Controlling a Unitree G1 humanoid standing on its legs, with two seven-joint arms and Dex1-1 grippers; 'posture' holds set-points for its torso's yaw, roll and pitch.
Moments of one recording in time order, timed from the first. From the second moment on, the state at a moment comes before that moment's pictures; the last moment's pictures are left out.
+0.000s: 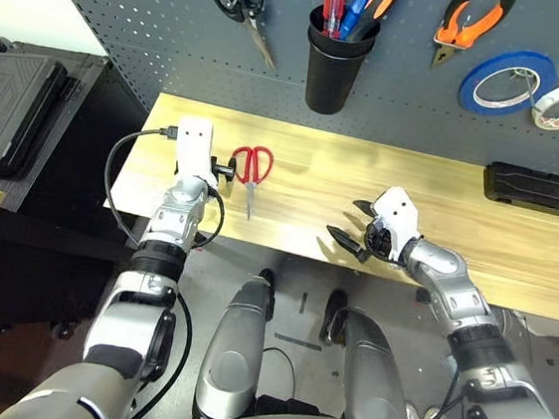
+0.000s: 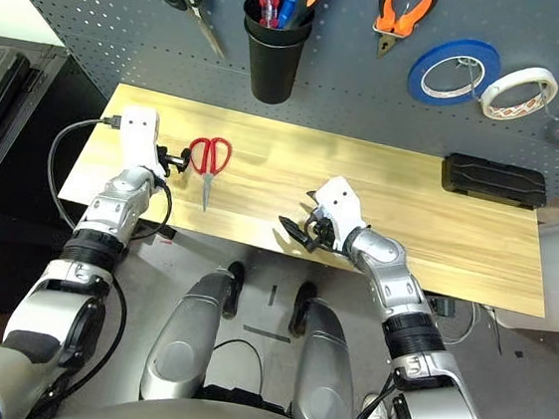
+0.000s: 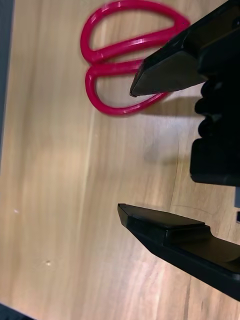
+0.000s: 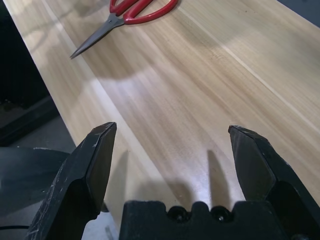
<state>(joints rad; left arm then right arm) -0.69 0.25 0.06 0.76 0.00 0.24 0.01 -0.29 -0.28 0.14 0.31 0.07 0.07 0.68</state>
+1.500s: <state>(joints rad) -0.51 0.21 0.10 0.47 -0.02 0.34 0.03 -0.35 -0.26 0.13 0.32 0.17 -0.19 0.83</state>
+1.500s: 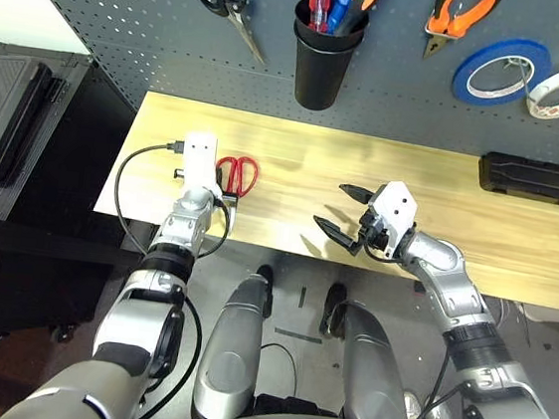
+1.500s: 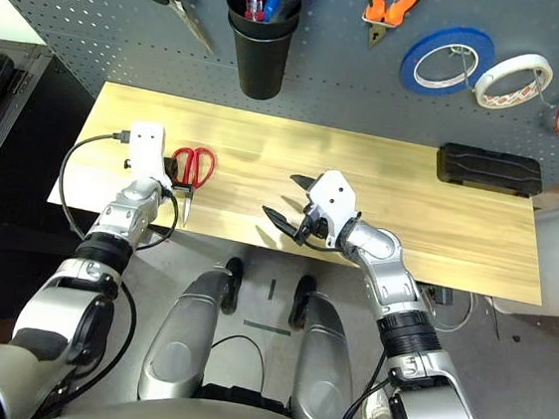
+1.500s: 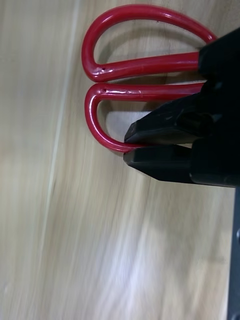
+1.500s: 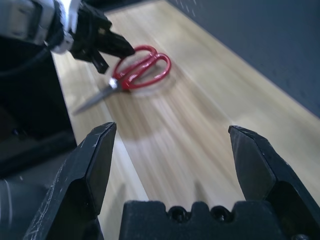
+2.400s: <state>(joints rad) -0.40 0.26 0.31 -0.32 -0.26 0.45 -0.06 -0.47 -0.41 -0.10 0.14 0.56 -0.06 1.05</state>
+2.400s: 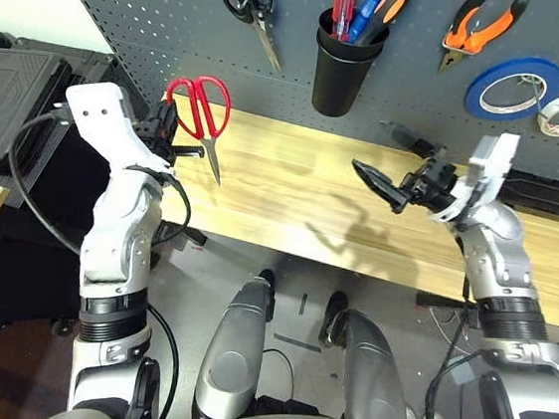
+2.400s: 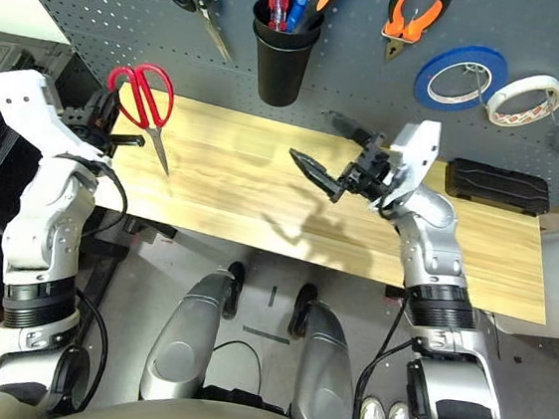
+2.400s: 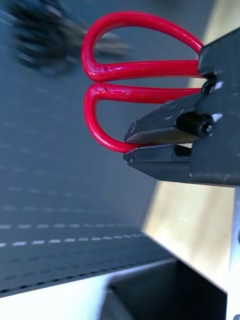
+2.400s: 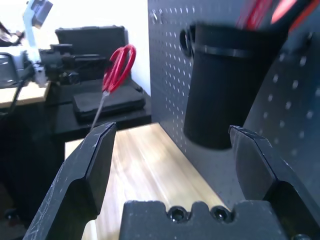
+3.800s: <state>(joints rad) -0.71 0.35 0.24 0.01 -0.31 0.37 -0.18 -0.57 -0.49 -0.17 0.00 0.65 0.08 1.05</state>
